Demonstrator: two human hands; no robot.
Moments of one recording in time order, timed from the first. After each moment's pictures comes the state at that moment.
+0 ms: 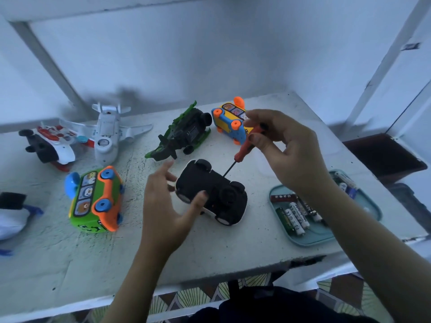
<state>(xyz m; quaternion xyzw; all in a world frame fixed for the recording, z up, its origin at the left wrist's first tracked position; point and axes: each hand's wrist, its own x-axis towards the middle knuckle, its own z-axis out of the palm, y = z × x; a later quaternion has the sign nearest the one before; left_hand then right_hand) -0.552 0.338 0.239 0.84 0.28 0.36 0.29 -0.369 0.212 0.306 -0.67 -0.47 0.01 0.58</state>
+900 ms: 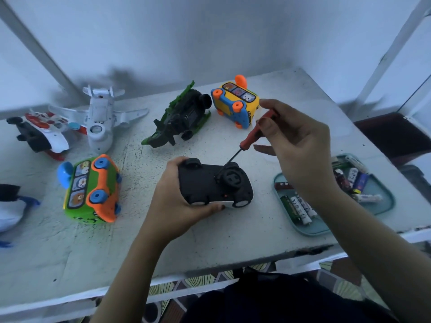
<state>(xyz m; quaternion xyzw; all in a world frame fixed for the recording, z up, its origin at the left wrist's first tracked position) -0.548 0.341 0.242 0.84 0.26 0.22 0.43 -0.381 0.211 0.288 -0.61 -0.35 0.11 0.71</state>
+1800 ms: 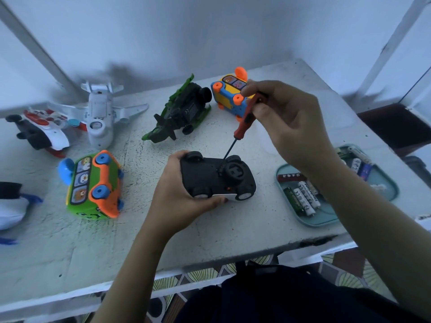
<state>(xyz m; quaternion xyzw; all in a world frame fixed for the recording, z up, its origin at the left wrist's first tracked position) -0.548 0.342 0.243 0.83 0.27 0.21 0.44 -0.373 0.224 0.302 -0.61 -0.45 0.08 0.65</state>
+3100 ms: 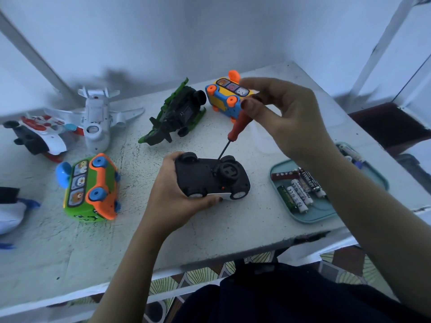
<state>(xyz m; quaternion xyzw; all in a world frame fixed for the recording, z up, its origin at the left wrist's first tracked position) -0.547 0.340 0.241 0.83 0.27 0.21 0.45 -0.366 0.217 0.307 -0.60 -0.47 0.08 0.64</state>
